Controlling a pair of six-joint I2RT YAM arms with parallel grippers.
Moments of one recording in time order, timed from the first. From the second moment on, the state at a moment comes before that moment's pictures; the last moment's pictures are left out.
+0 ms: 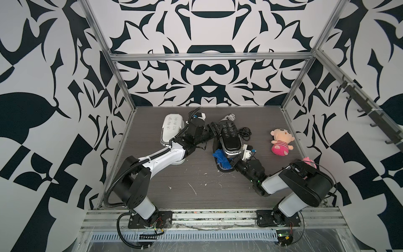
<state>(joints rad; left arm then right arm) -0.71 1.61 1.10 0.15 0.17 -1.05 0.64 1.61 0.20 1.27 -0.05 1.20</state>
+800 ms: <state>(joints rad) -0.71 1.60 1.11 0.11 0.17 -1.06 0.64 1.67 0.20 1.30 -0.05 1.35</state>
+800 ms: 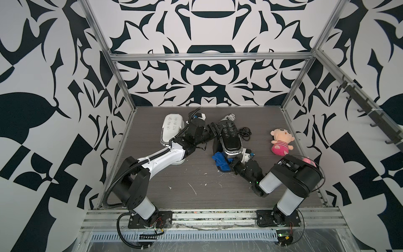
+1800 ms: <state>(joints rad) -0.71 1.62 1.17 0.03 0.14 -1.01 0.54 1.17 0.29 0.28 -0.11 1.03</state>
